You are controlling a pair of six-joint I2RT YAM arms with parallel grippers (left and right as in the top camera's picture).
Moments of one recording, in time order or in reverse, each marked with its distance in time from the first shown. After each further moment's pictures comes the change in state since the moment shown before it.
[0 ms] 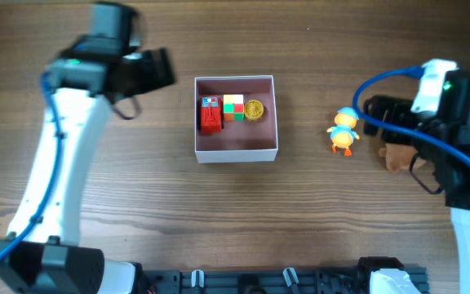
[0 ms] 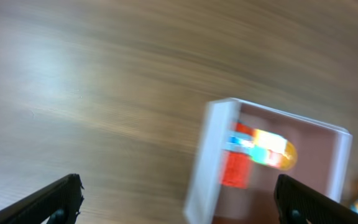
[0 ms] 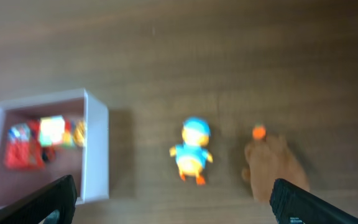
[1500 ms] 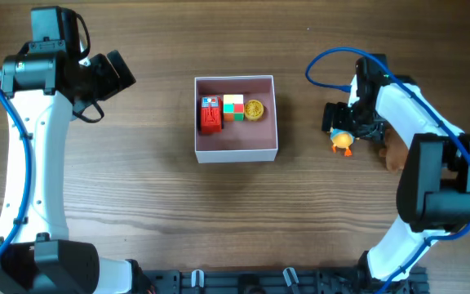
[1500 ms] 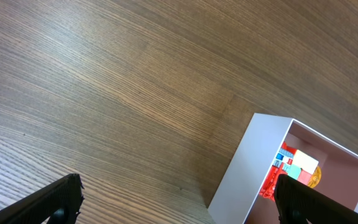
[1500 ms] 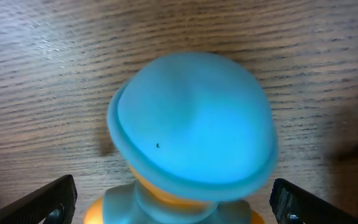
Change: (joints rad) left arm 0.174 0.000 0.000 -0.070 0.033 -0.018; right arm 0.000 0.821 -0.152 0.257 -0.027 0.029
